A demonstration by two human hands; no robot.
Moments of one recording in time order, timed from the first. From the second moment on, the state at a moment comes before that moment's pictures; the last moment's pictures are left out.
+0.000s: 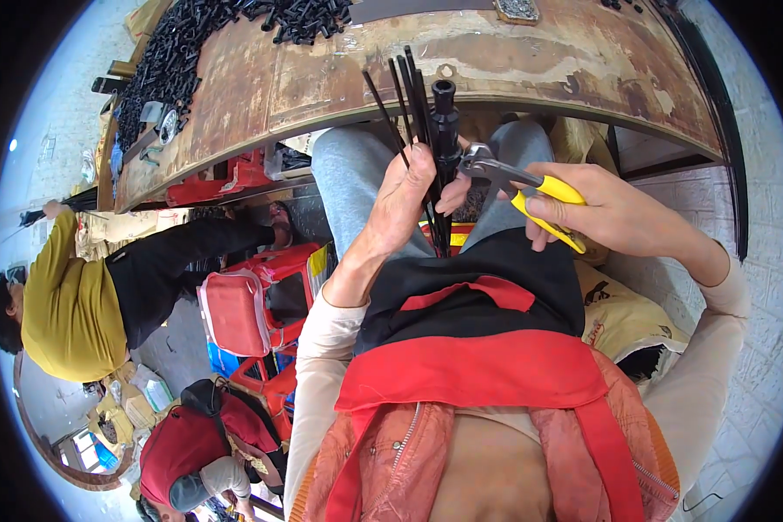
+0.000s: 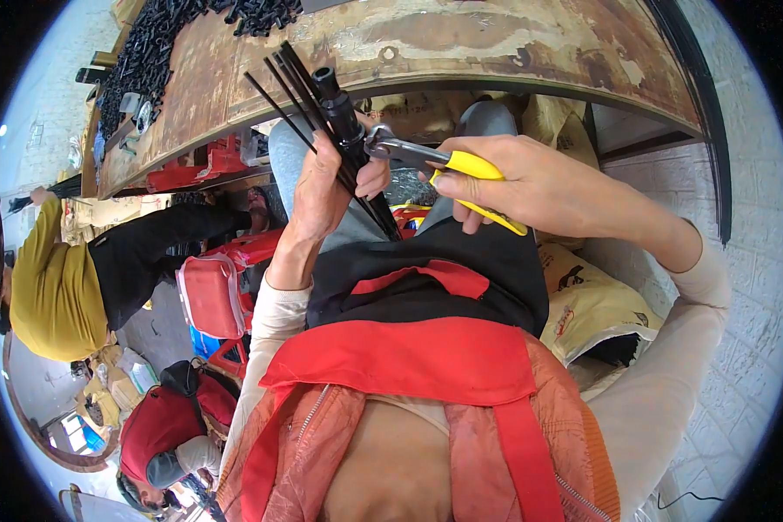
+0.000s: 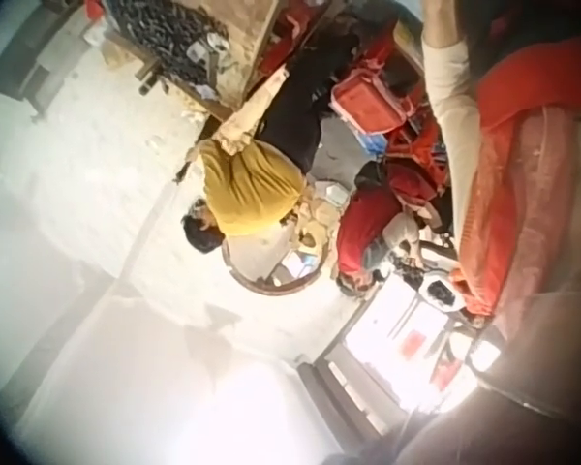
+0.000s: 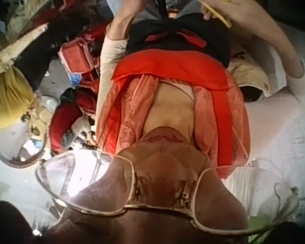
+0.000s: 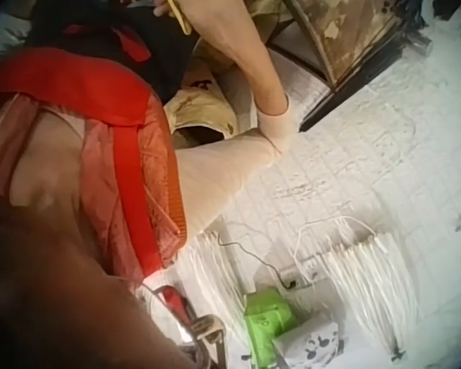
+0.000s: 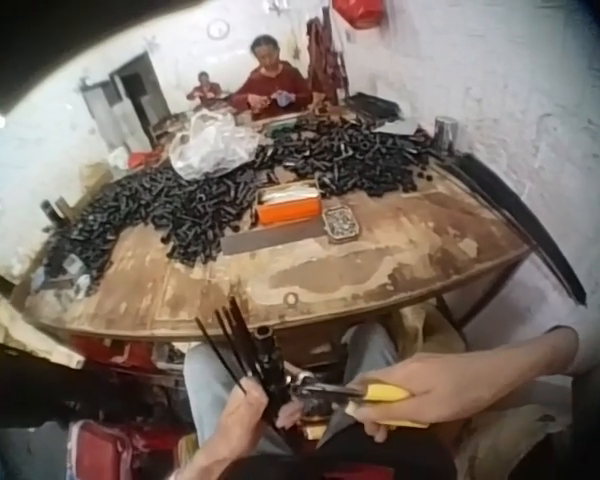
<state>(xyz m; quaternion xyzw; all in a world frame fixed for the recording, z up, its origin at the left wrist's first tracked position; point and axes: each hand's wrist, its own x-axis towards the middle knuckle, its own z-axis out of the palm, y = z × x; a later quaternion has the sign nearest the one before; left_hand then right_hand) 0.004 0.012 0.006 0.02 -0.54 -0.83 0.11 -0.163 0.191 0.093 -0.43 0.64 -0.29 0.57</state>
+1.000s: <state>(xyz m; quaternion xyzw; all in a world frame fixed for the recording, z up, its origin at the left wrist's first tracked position) -0.005 0.010 0.006 0.03 -0.54 -0.82 0.16 -0.179 0.167 0.109 -0.56 0.71 -0.18 0.38</state>
